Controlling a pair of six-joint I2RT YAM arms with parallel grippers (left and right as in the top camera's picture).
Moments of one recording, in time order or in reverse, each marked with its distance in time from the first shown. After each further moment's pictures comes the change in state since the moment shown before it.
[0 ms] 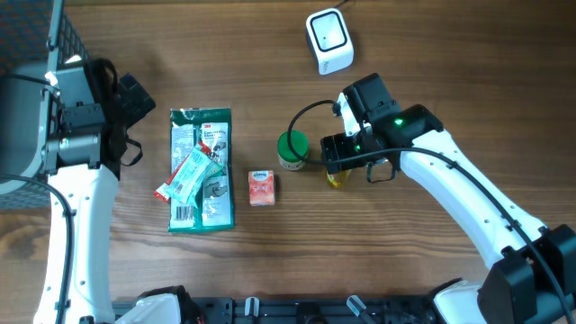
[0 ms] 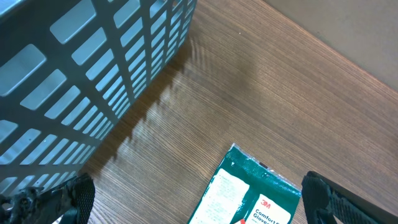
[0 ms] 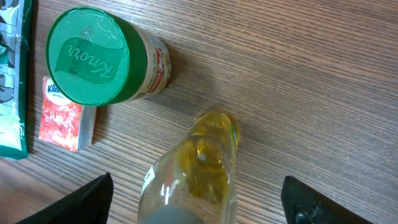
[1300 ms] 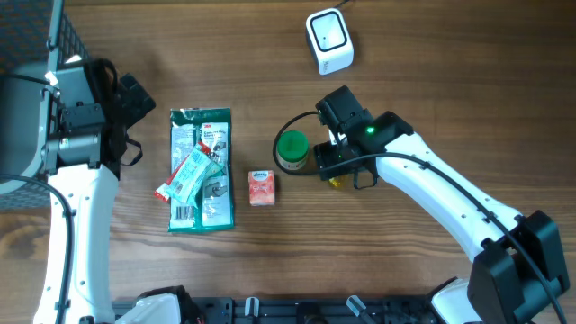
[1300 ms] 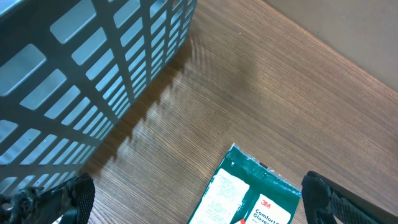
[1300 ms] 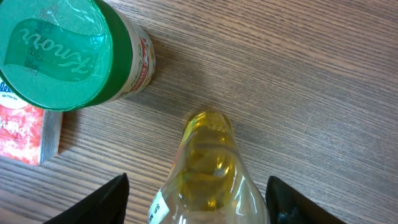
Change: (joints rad) left arm 0.000 0.000 0.000 0.000 0.000 0.000; right arm 0.112 0.058 0.000 0.010 0.170 0.068
